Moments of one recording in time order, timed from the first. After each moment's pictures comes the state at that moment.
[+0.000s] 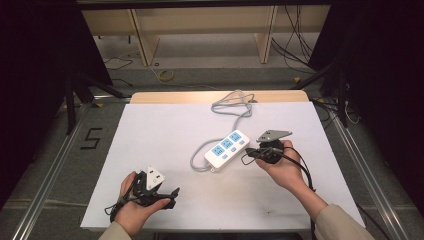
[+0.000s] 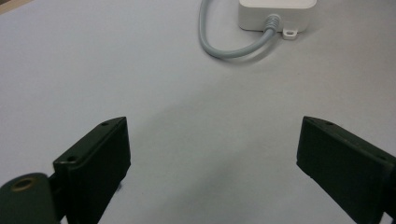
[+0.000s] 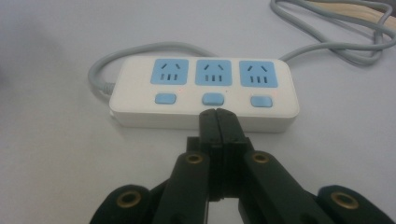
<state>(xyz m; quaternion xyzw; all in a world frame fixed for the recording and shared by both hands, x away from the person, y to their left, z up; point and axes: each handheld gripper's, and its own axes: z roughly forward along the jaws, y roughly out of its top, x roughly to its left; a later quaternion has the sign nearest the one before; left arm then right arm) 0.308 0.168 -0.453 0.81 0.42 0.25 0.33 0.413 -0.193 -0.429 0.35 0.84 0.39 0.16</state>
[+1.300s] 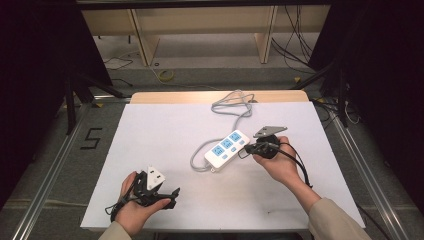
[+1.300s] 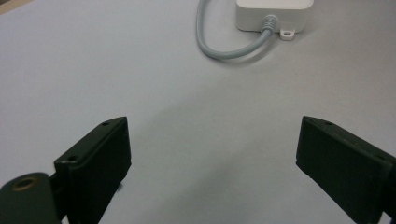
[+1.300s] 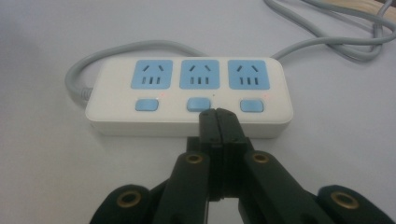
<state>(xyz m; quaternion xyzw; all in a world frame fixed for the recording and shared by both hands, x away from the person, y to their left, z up) 0.308 0.167 -0.453 0.81 0.41 0.25 0.33 0.431 -0.188 -0.436 0.36 0.84 0.37 0.15</state>
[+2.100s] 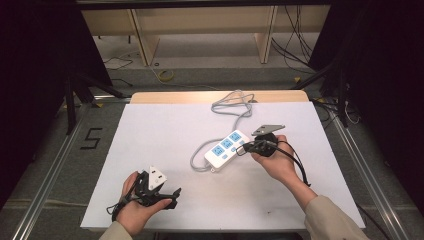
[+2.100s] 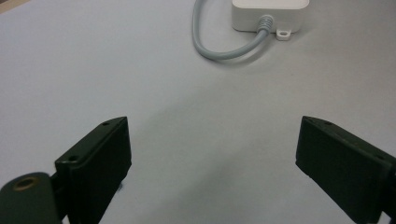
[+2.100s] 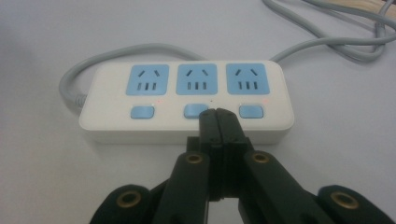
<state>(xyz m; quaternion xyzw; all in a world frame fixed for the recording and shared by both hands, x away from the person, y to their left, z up) 0.308 0.164 -0.453 0.81 0.41 0.25 0.33 0.437 -0.184 -0.437 0.37 0.84 0.37 0.15</state>
